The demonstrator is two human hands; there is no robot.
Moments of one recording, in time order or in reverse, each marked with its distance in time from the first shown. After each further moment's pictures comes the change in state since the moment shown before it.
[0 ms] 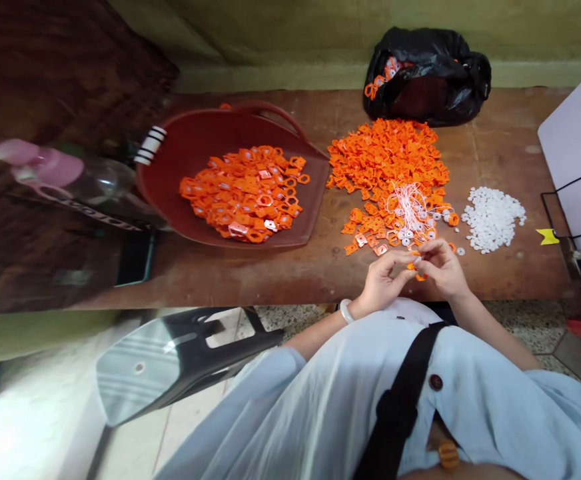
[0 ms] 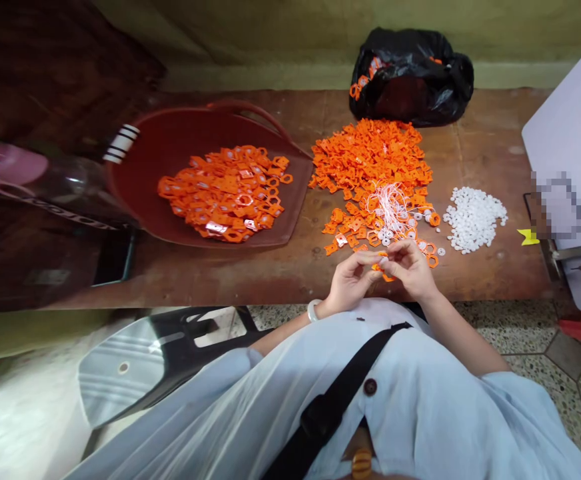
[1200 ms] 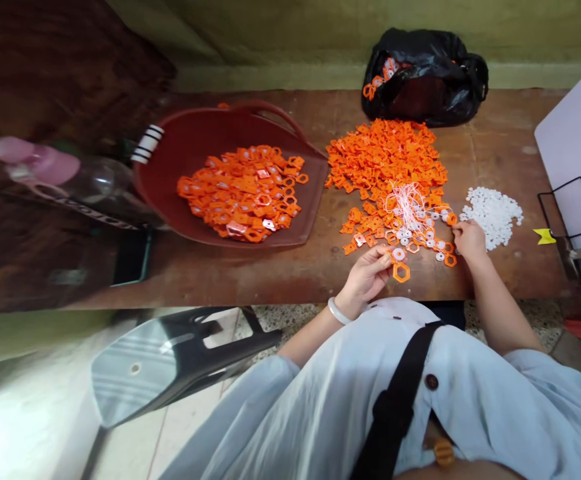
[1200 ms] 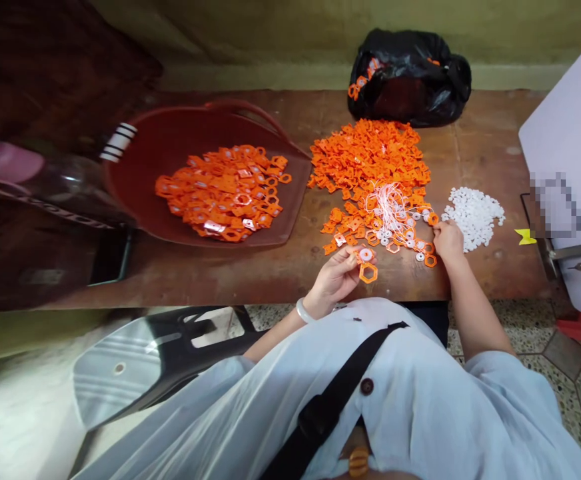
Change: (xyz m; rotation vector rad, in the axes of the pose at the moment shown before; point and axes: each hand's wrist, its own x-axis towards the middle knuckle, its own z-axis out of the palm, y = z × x) left_hand 0.008 0.003 -0.016 -0.781 0.120 -0.672; right_hand 0.072 0.042 -0.132 -1.496 0.283 0.148
